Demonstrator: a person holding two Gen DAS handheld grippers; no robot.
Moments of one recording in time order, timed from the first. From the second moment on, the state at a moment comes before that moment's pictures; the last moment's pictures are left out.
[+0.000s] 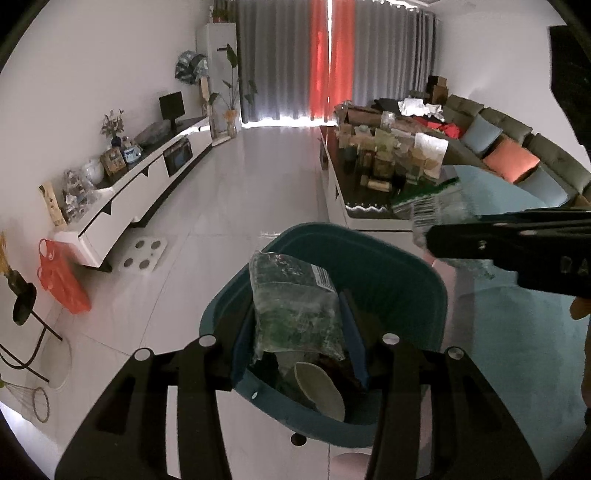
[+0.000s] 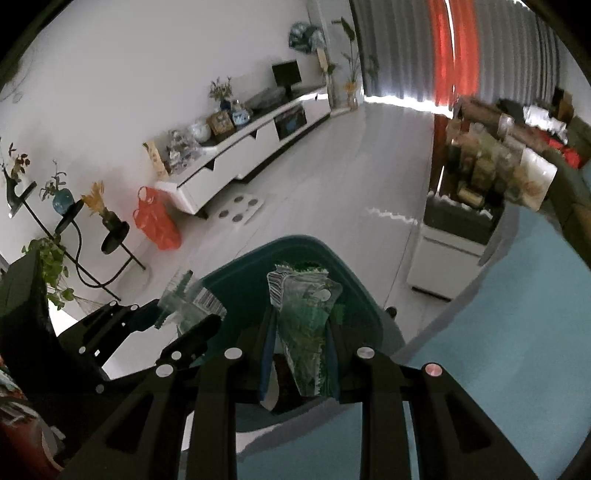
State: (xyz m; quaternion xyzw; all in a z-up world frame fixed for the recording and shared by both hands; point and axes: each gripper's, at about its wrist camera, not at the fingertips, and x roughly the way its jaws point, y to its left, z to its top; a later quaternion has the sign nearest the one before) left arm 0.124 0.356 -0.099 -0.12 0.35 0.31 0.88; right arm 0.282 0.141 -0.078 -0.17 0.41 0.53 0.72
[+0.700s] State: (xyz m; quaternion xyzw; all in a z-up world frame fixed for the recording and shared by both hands) left arm 0.145 0.384 -0.126 -0.12 0.34 0.32 0.88; right arm 0.306 0.140 -0.080 -0.12 0.43 0.52 0.72
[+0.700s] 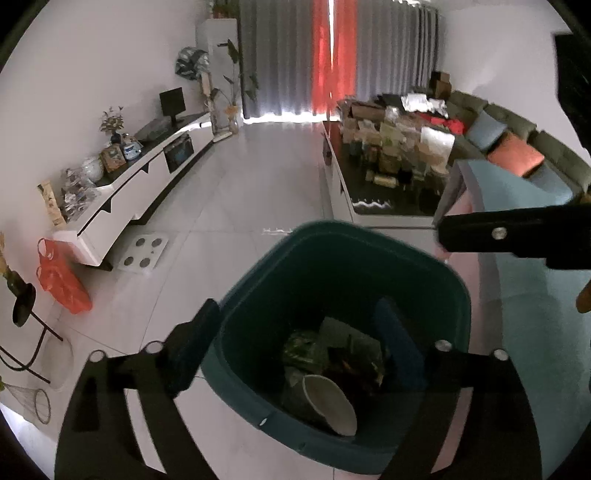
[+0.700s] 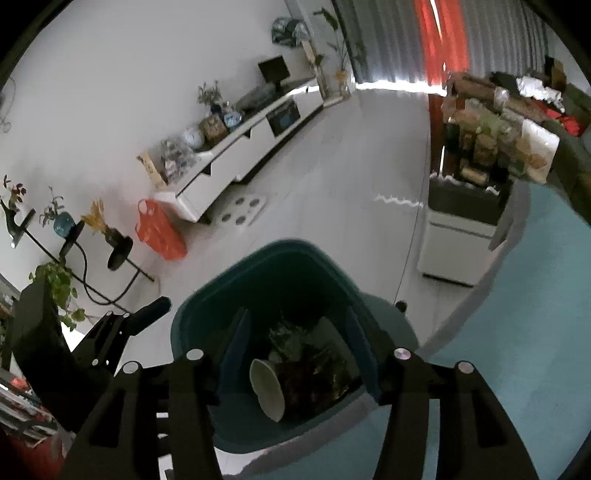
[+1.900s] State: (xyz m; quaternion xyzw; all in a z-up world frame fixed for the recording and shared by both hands) left arm 0.131 0.129 0.014 -0.06 0.19 0.14 0.97; right arm 0.268 -0.188 -0.033 -0.07 0.22 0.25 0.94
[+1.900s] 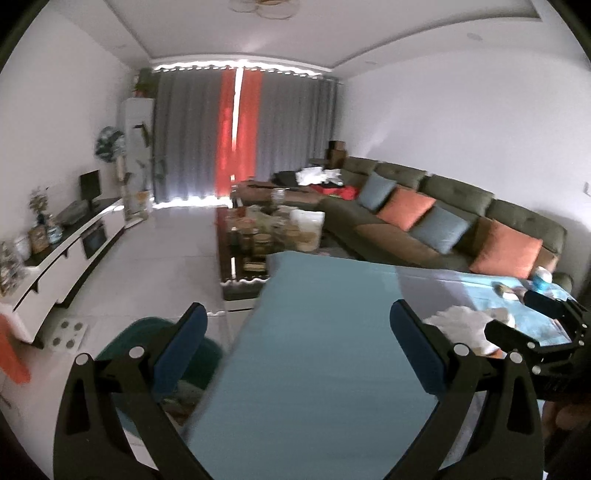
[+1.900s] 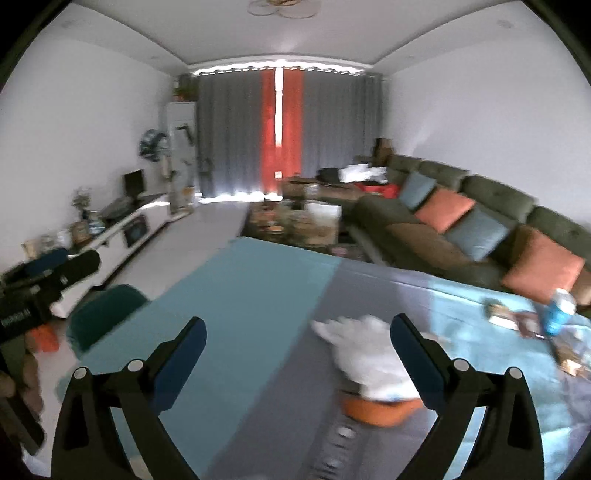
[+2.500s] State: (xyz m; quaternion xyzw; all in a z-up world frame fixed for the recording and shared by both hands) left arm 0.219 0.032 0.000 -0.01 0.23 0.01 0.97; right arm 0.266 -0.269 -0.066 -0.09 0.23 0.16 0.96
